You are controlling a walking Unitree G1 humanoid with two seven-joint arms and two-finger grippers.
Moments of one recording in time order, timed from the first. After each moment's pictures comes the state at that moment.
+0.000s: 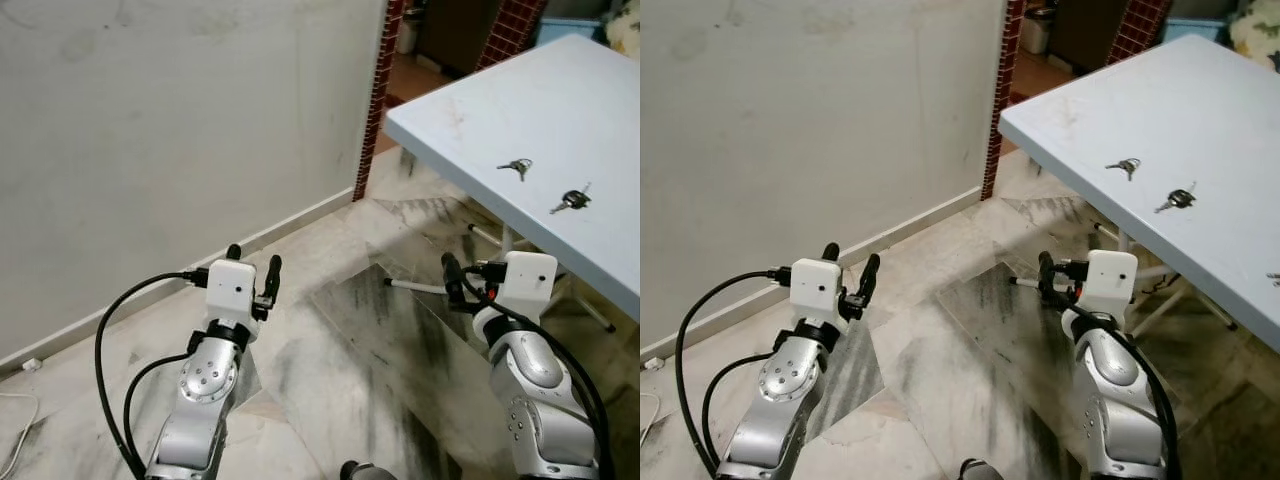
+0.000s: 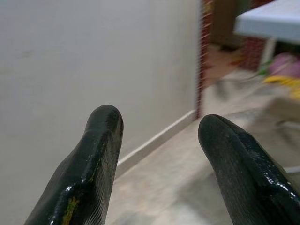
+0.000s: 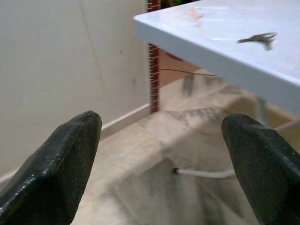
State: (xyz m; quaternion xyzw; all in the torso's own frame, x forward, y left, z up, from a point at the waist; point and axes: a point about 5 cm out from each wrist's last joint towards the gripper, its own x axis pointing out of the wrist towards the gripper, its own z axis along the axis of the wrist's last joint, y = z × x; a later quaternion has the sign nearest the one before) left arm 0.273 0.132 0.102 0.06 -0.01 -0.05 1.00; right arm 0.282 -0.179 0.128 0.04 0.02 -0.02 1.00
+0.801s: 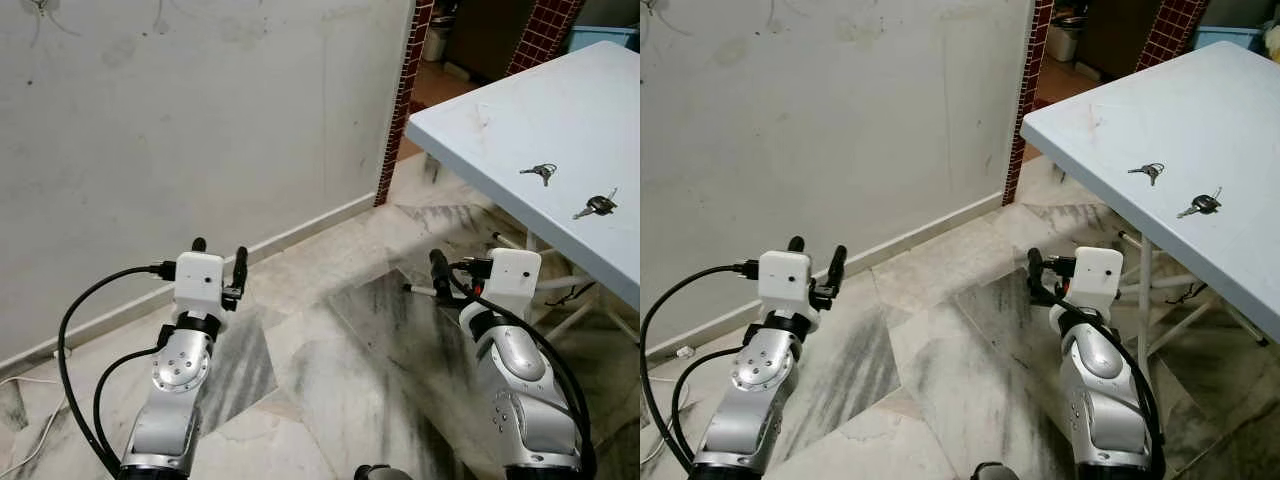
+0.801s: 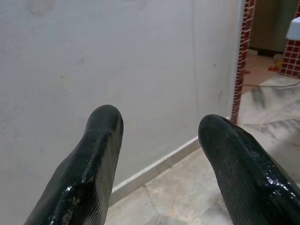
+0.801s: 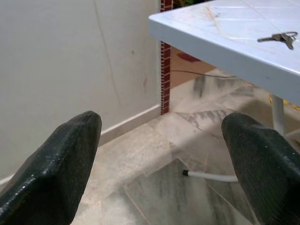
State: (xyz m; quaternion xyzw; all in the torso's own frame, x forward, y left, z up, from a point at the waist) left arm 0.284 0.160 0.113 0.07 -0.03 -0.01 1.00; right arm 0.289 -0.177 0.123 0.04 0.02 -0.02 1.00
